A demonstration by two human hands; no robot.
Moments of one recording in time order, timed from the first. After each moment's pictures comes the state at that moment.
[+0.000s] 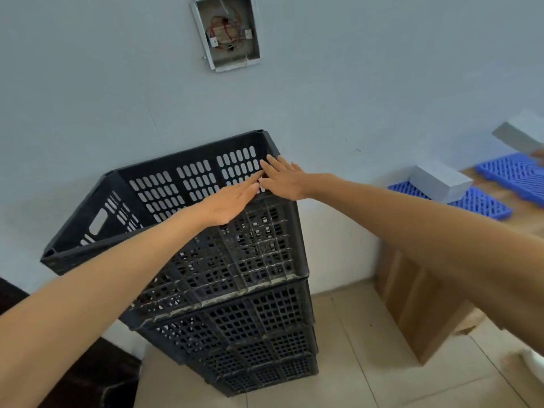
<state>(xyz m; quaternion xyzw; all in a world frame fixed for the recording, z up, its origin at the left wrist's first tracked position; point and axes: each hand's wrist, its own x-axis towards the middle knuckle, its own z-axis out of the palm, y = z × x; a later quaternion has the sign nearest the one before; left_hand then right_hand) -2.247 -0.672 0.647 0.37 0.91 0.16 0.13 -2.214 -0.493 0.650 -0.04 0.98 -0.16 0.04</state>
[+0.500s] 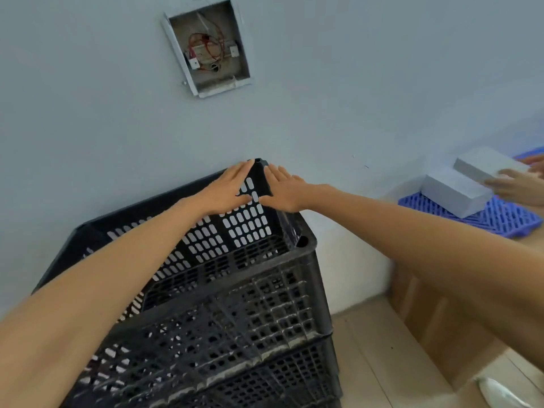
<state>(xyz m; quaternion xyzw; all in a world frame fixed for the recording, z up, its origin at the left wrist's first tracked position) -2.424 -0.626 0.669 0.42 0.91 0.02 0.04 -2.327 -0.463 0.652 -0.01 0.99 -0.14 0.03</state>
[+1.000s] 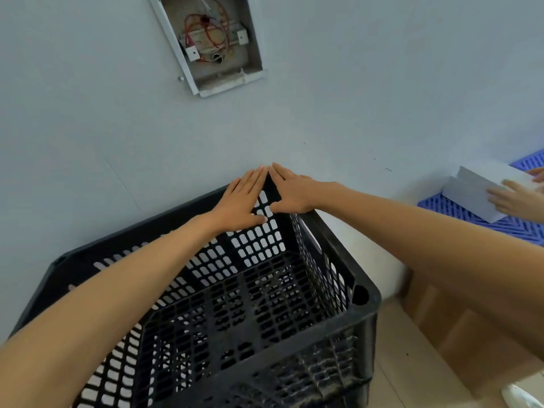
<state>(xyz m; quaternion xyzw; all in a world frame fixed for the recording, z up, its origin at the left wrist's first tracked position) -2.511 -0.617 0.622 0.48 0.88 -0.03 -0.01 -2.416 -0.459 0.645 0.01 0.99 -0.13 0.05</state>
